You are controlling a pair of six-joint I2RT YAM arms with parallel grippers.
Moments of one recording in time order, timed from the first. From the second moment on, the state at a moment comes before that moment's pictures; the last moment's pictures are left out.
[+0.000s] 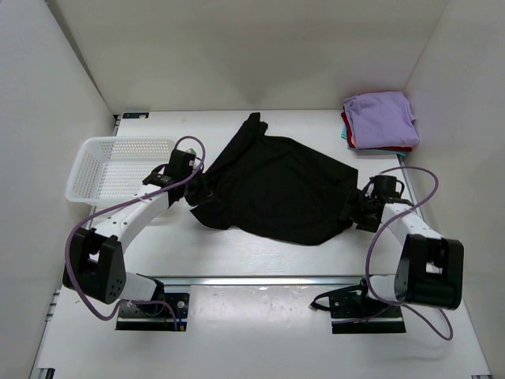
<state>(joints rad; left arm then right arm) -0.35 1.38 0.96 -0.50 0.14 -0.71 -0.15 1.30 0.62 -0.40 -0.21 0.30</state>
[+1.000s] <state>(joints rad) -0.36 1.38 0.96 -0.50 0.13 -0.69 -0.16 1.04 0.88 -0.56 -0.24 0.21</state>
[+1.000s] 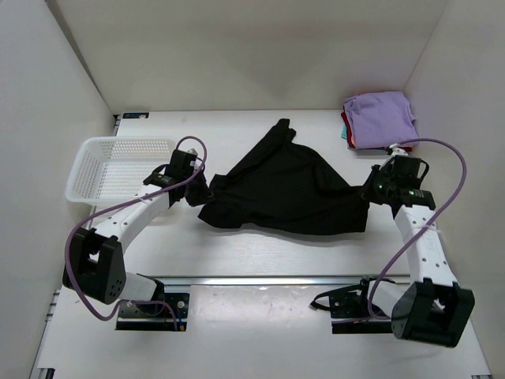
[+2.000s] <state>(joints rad) -0.34 1.38 0.96 -0.48 0.12 -0.70 -0.15 1.25 0.73 -0.69 -0.12 0.31</state>
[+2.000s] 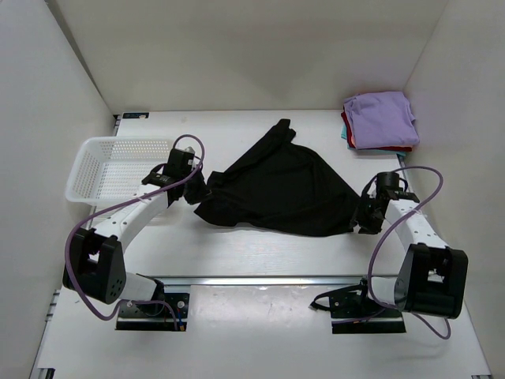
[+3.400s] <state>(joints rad) -0.18 1.65 2.28 -0.72 0.05 -0.62 -0.01 1.25 1.75 -0.72 -0.05 0.31</state>
